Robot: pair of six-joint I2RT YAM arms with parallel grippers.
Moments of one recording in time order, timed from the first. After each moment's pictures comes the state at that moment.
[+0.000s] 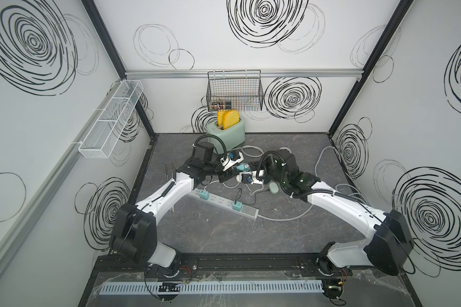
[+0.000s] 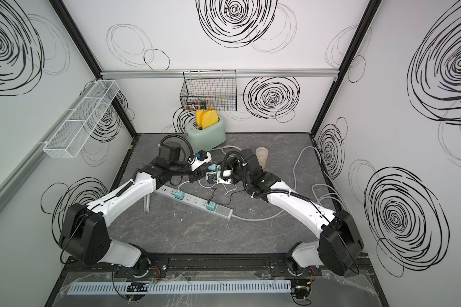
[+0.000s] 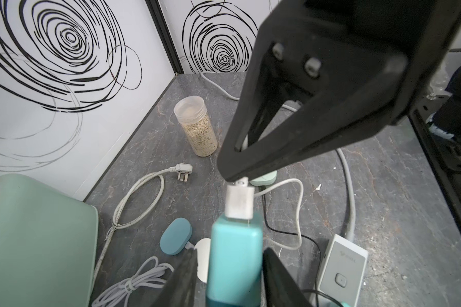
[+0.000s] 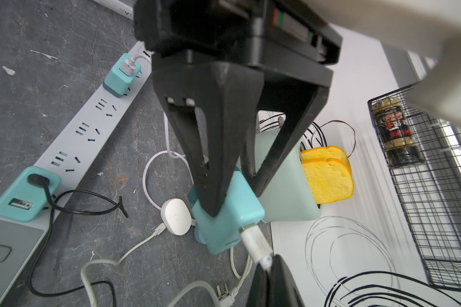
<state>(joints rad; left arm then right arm) -0.39 1.48 1.10 -0.20 0.72 0.62 0.70 1.37 1.05 -0.10 -0.07 -1.61</state>
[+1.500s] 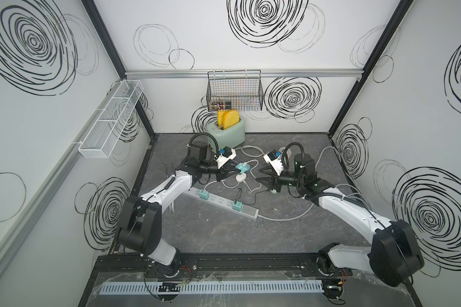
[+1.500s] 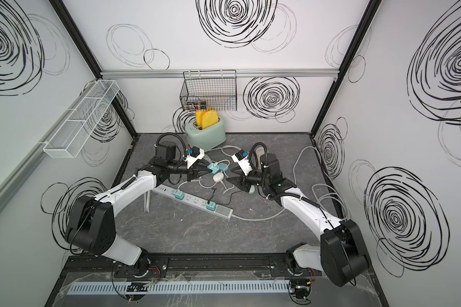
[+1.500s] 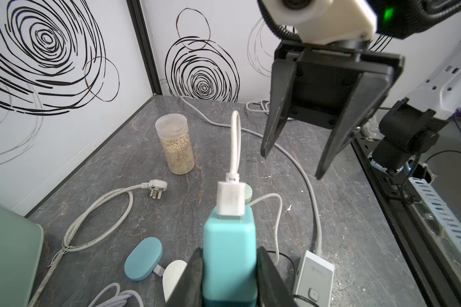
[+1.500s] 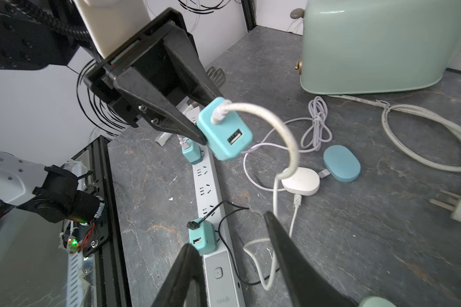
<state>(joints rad) -0.28 1.56 1.06 -0.06 1.01 0.49 0.43 1.30 0.82 0.07 -0.72 -0.26</state>
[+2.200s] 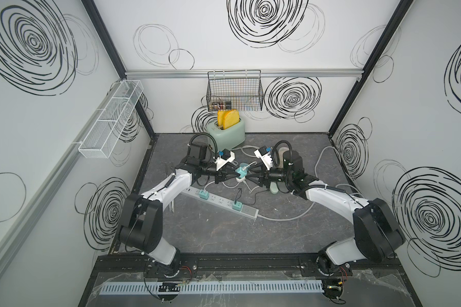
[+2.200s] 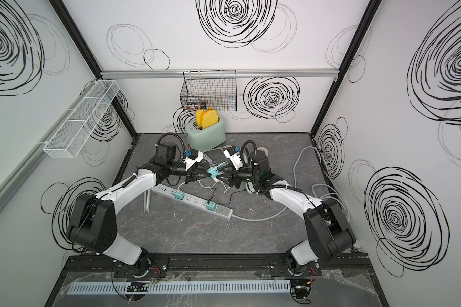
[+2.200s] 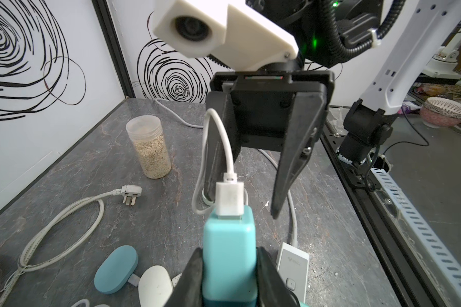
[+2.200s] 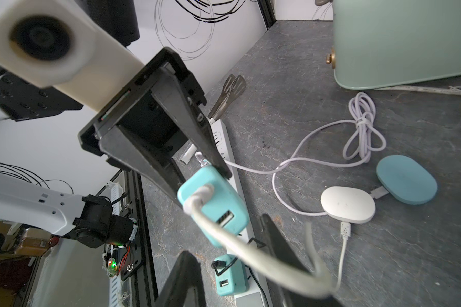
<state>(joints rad) -0.27 1.58 1.08 -0.17 1.13 0.60 0.49 1.48 0.89 0.26 -0.80 -0.10</state>
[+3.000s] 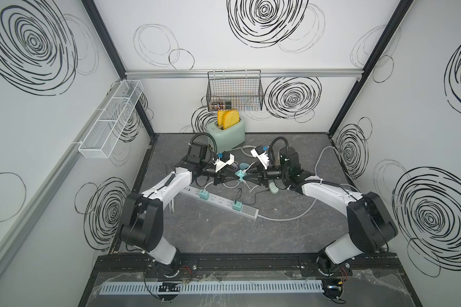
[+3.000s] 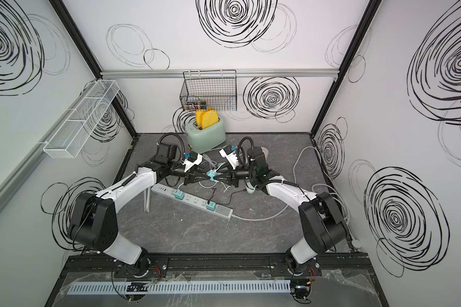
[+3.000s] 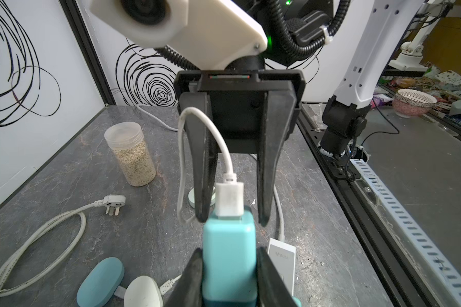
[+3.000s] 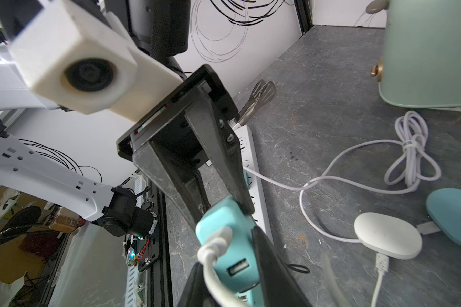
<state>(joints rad) -0.27 1.59 1.11 -0.29 1.19 0.72 0.50 1.56 0.96 0.23 -0.96 -0.27</state>
